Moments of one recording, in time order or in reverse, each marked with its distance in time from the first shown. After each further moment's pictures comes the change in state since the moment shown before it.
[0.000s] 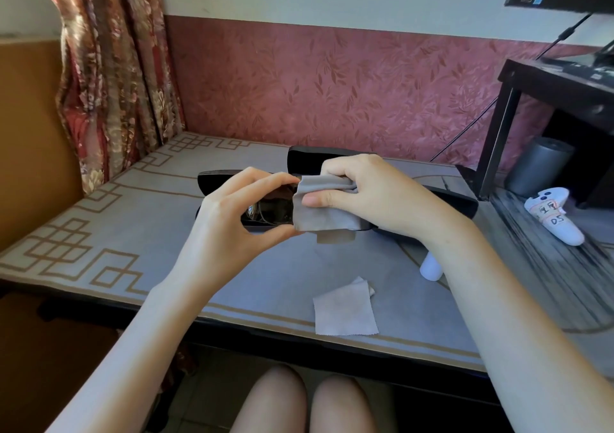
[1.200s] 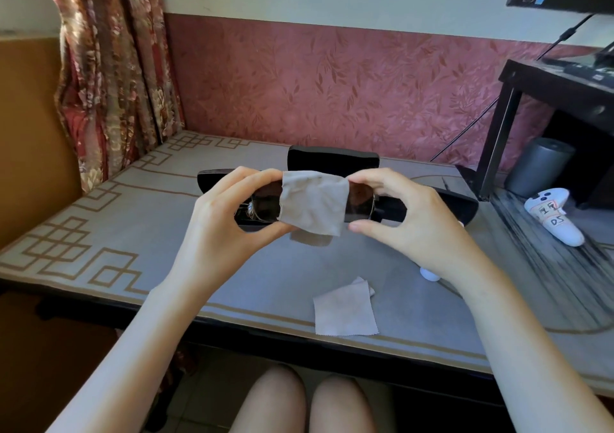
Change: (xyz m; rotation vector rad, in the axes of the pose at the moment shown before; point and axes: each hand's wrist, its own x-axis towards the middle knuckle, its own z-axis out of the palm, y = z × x) left_hand -0.003 -0.006 0.003 -0.078 0.082 -0.034; right_hand -0.045 0.035 0.010 0.001 0.276 0.007
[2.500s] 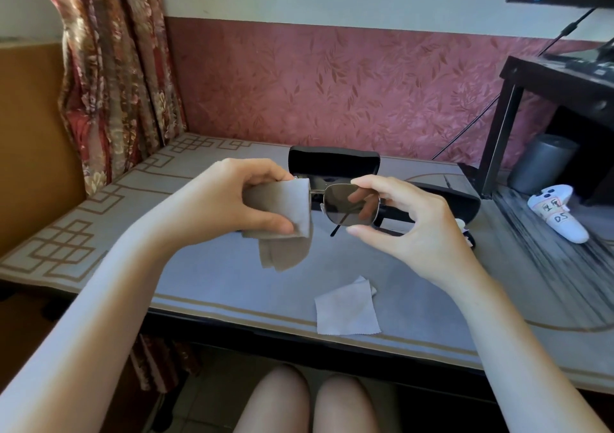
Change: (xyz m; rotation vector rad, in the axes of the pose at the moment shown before) left_hand 0.042 0.005 -0.030 -0.122 -0.507 -0.330; right_hand -0.011 0.012 0.012 0.145 0.163 -0.143
